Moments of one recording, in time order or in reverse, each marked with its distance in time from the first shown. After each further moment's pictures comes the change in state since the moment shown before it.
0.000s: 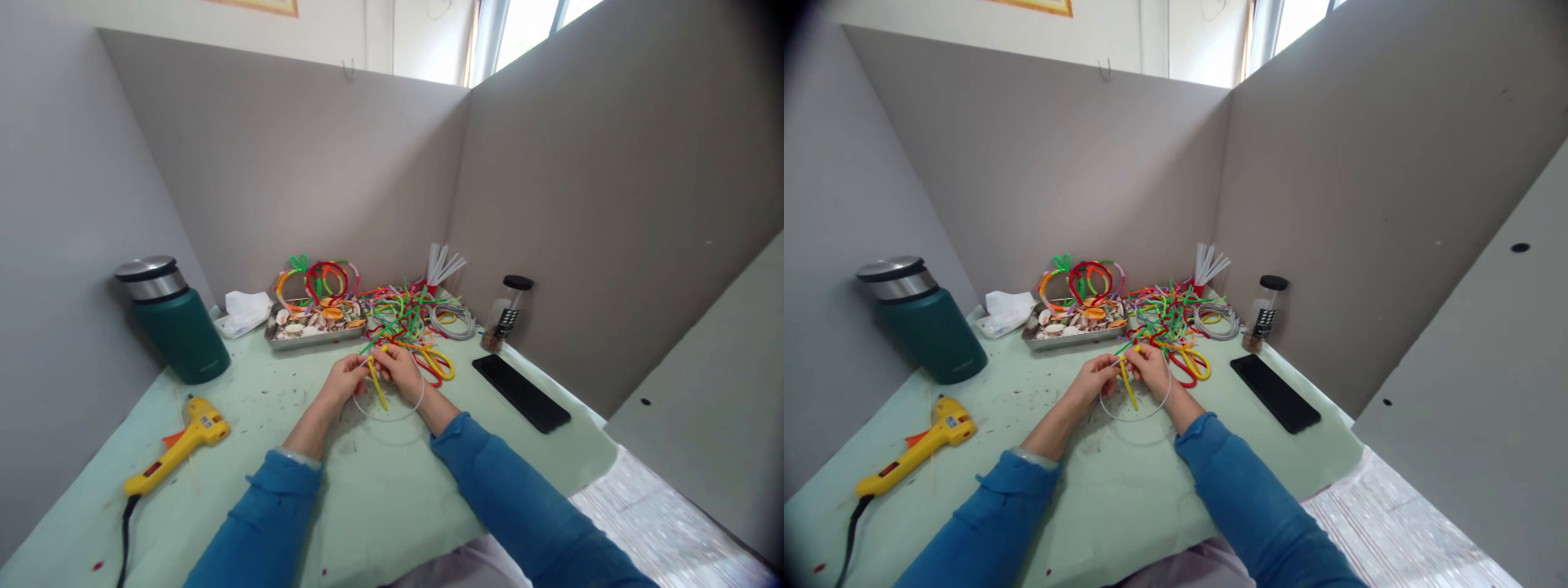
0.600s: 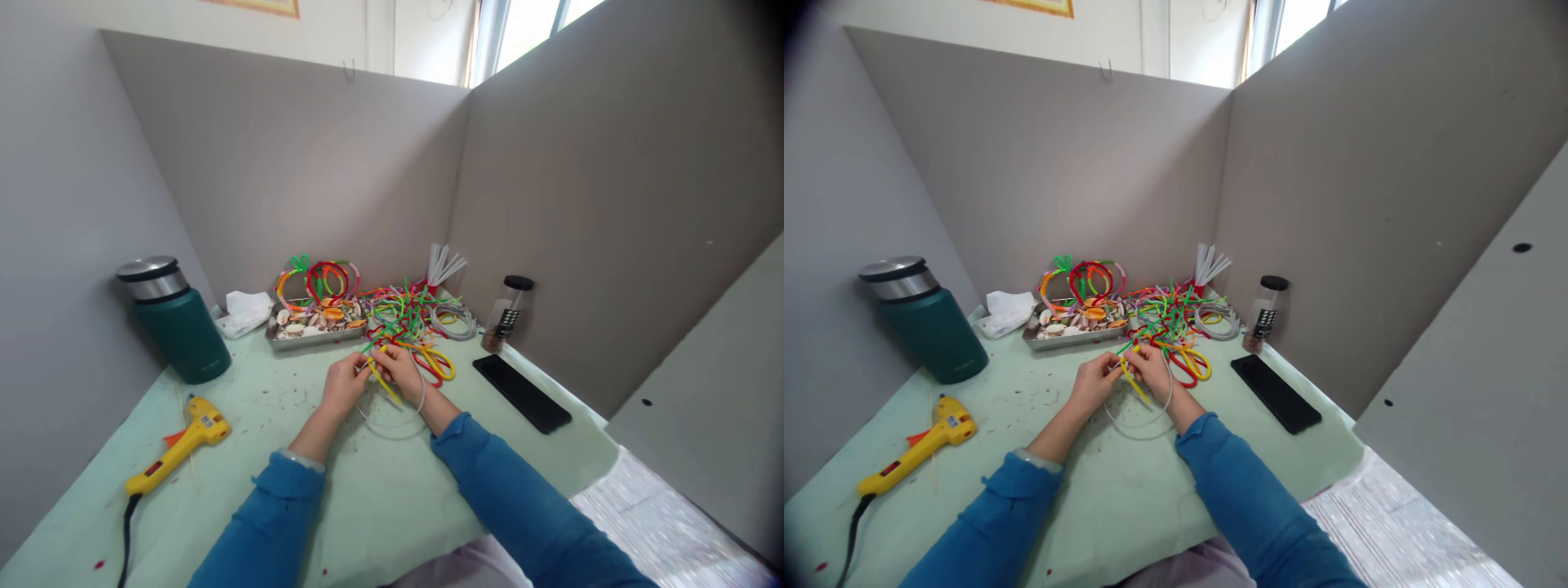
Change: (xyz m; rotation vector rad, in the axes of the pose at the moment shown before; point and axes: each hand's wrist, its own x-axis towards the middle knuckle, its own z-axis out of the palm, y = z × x) left_hand -0.001 -0.003 -0.001 0.739 0.281 0.285; right_hand 0.001 0.002 -0.001 0.013 -0.010 0.031
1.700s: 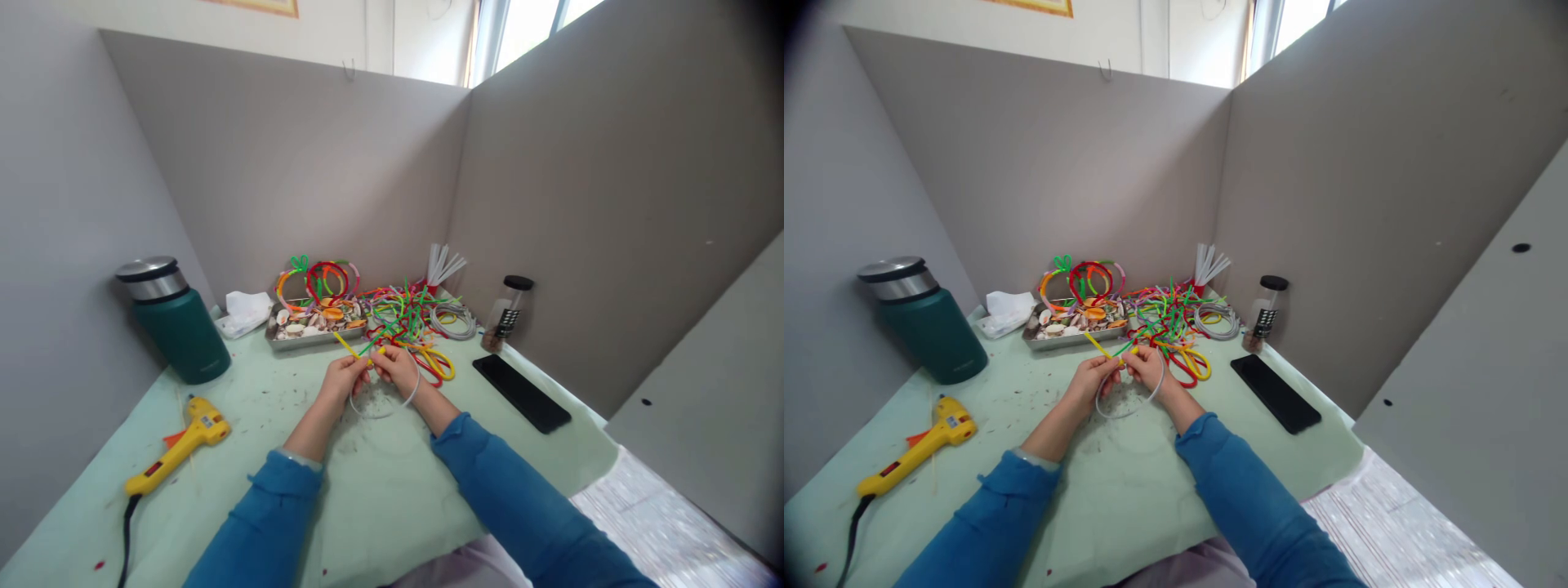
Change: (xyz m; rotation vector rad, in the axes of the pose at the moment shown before) left_hand 0.000 0.003 0.000 -0.826 -0.157 -0.397; right_hand -0.004 -0.008 0.001 -0.064 -0.045 -0.023
